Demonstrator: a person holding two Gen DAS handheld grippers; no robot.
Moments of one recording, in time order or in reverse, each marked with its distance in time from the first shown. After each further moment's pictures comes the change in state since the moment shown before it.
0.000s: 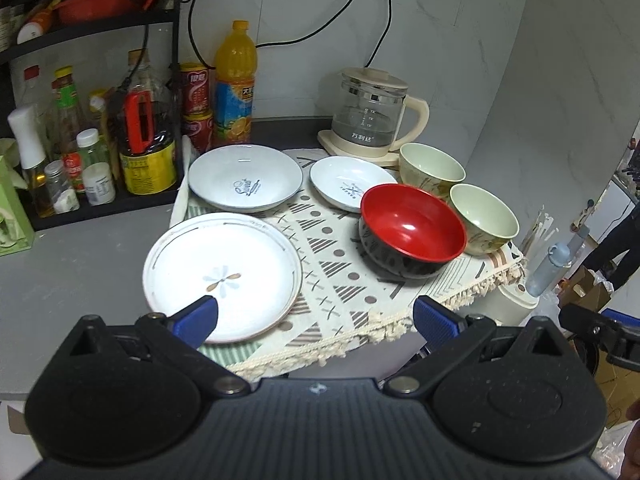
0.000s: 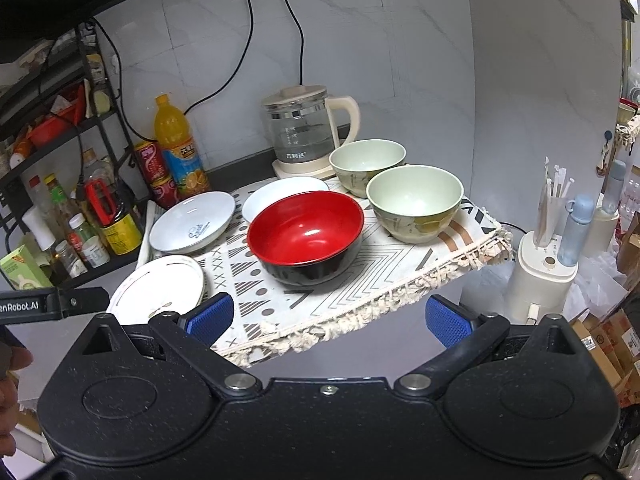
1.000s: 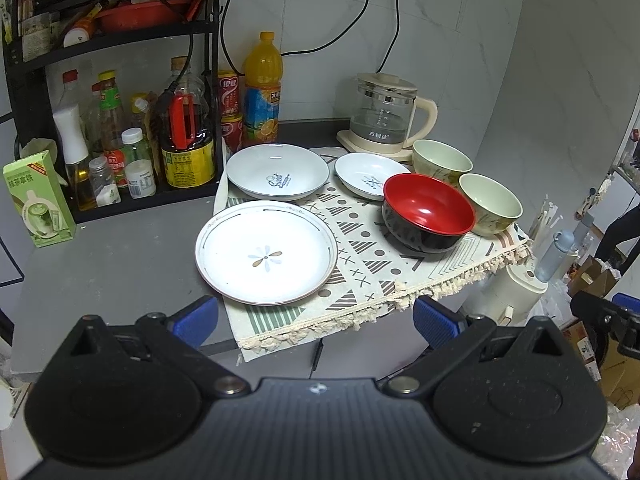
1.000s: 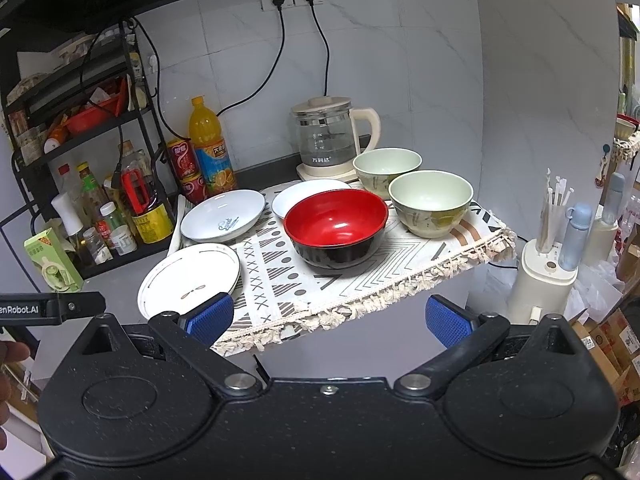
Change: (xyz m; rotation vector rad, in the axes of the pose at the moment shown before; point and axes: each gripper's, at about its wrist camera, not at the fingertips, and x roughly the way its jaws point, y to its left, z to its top) left arm -0.064 0.033 -0.039 0.030 -0.025 0.040; right arm -0.051 0.036 -0.036 -0.035 -0.051 0.018
